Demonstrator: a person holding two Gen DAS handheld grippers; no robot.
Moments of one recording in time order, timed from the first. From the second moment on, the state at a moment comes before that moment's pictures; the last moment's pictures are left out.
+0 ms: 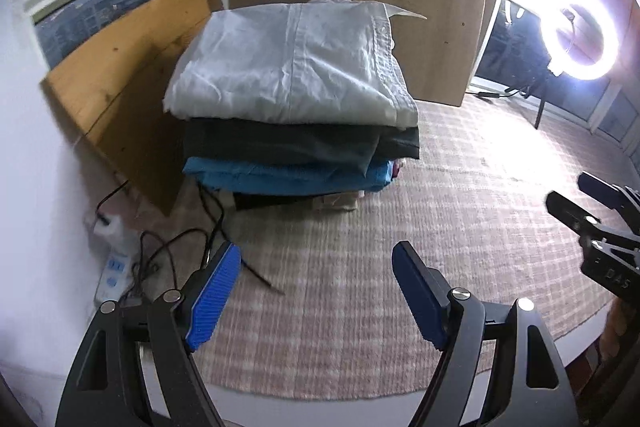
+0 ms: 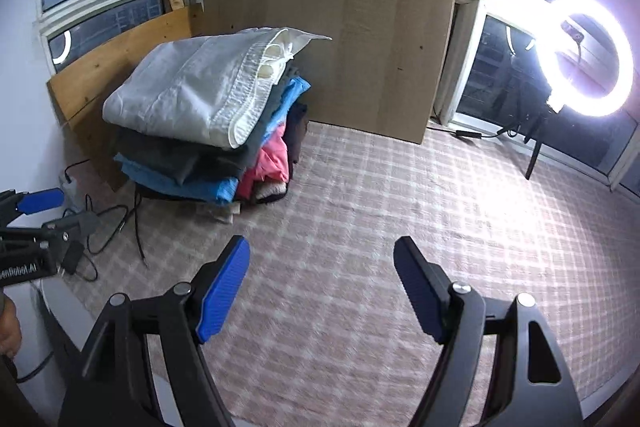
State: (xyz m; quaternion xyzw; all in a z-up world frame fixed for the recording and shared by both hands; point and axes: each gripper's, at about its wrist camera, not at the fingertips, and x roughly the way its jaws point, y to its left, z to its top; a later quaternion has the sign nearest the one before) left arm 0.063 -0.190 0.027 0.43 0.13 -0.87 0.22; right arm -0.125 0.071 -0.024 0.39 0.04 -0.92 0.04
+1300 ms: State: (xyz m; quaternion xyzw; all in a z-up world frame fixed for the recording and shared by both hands) left arm 0.102 -0.044 0.073 0.39 0.13 -0.87 0.26; right arm -0.028 0.171 -0.018 0.37 0.07 -0.92 0.07
